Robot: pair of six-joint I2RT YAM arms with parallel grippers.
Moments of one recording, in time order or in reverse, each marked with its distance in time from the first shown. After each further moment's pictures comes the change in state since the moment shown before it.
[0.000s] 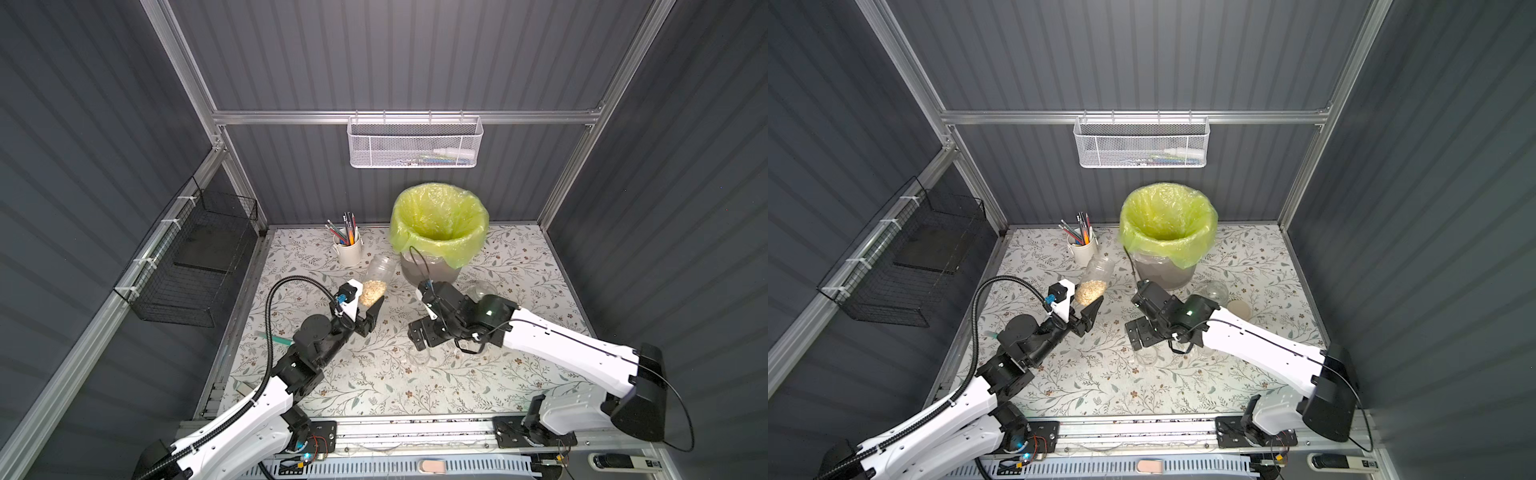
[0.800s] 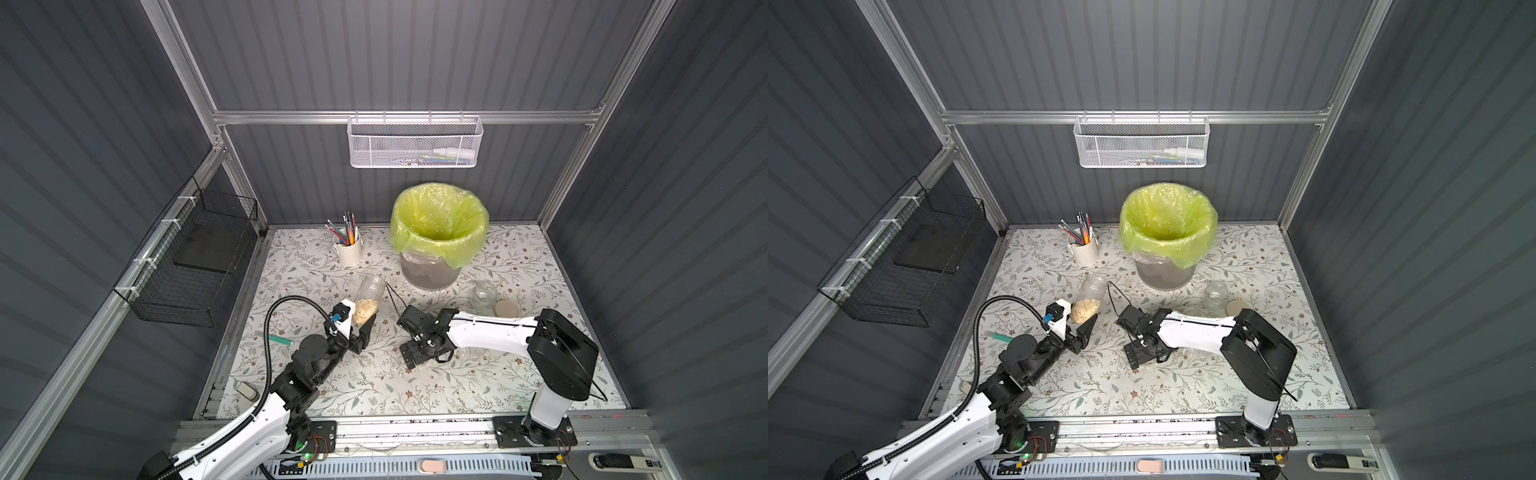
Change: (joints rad) left arm -0.001 -0.154 -0.252 0.053 -0.060 -0.038; right arm 0.010 0.418 -0.117 0.160 -0.009 0.004
